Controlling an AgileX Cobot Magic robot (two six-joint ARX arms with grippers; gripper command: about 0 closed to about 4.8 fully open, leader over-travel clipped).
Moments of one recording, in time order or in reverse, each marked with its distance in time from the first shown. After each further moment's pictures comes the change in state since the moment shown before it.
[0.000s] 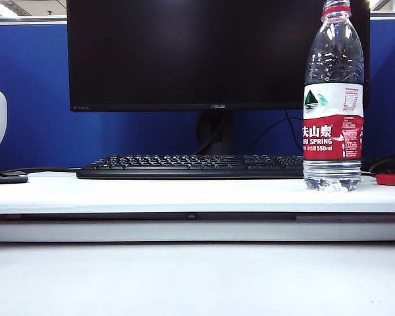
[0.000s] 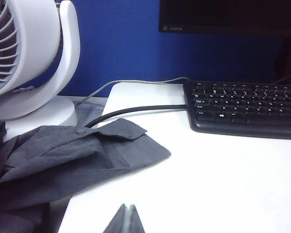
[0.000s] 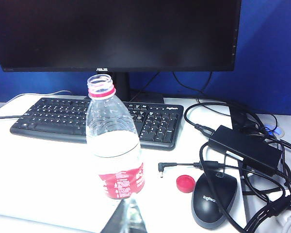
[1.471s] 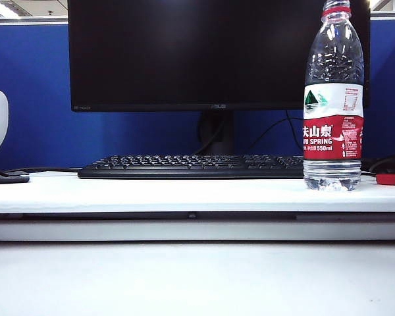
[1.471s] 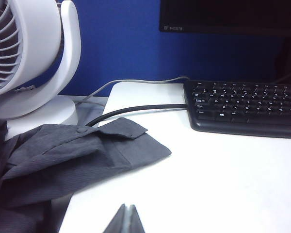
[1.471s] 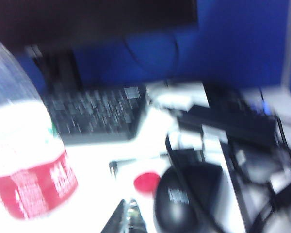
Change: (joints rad) left arm 0.000 0.000 0.000 0.000 0.000 0.000; right arm -0.111 -0.002 -0.677 0.766 0.003 0.107
